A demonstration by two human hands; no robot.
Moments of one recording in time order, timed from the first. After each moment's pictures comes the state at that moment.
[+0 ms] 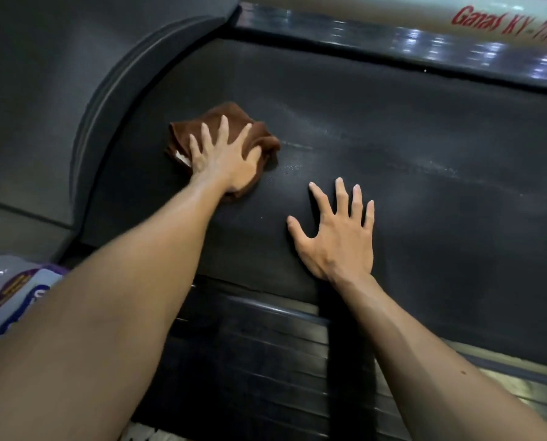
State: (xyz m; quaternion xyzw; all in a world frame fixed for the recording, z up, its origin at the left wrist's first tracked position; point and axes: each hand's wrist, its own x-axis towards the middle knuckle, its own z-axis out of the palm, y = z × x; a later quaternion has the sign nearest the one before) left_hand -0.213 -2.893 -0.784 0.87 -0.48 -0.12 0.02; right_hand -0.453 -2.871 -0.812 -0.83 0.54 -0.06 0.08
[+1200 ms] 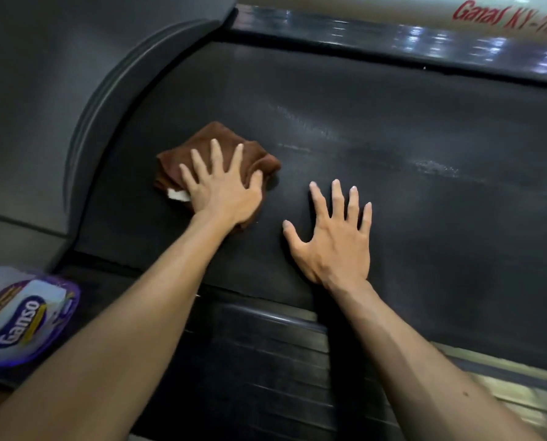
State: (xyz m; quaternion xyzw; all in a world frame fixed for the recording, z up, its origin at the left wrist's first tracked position) left_hand -0.253 -2.860 -0.795 0.90 -0.42 -0.09 0.03; right_hand -0.450 -2.869 -0.810 -0.84 0.54 -0.06 0.07
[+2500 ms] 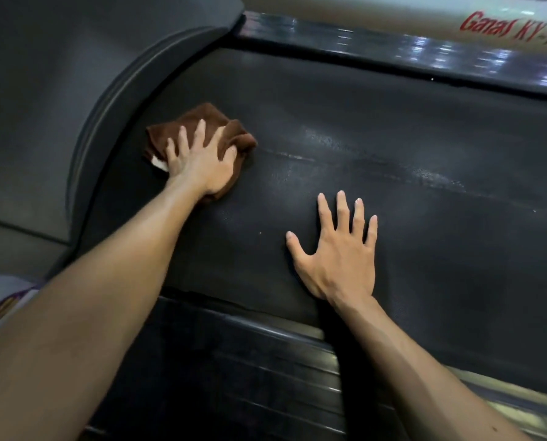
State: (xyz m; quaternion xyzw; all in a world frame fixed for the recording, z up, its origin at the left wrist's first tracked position) left_hand -0.176 -2.893 -0.785 0.89 -0.43 -0.13 0.03; right_hand -0.452 -2.870 -0.810 -0.84 0.54 -0.06 0.07
